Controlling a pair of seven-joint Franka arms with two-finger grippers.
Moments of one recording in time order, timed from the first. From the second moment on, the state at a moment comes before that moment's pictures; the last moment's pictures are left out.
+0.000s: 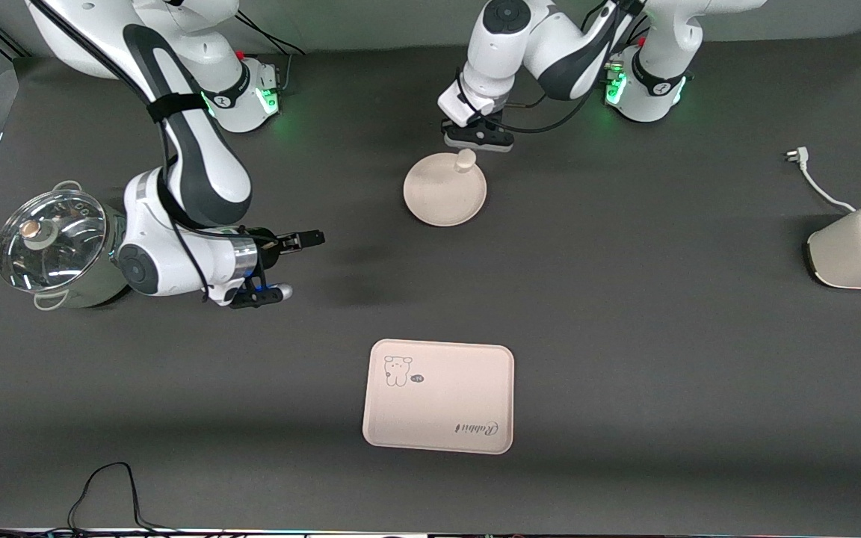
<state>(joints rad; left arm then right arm) -0.04 0.03 -1.04 -2.40 -0.12 2.55 -0.92 0.28 0.33 0.01 -1.89 0.48 1.82 0.00</state>
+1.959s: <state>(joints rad) -0.41 0.27 -0.58 -2.20 0.40 2.56 -1.22 0.38 0.16 0.01 -2.27 0.65 2.13 -0.13</state>
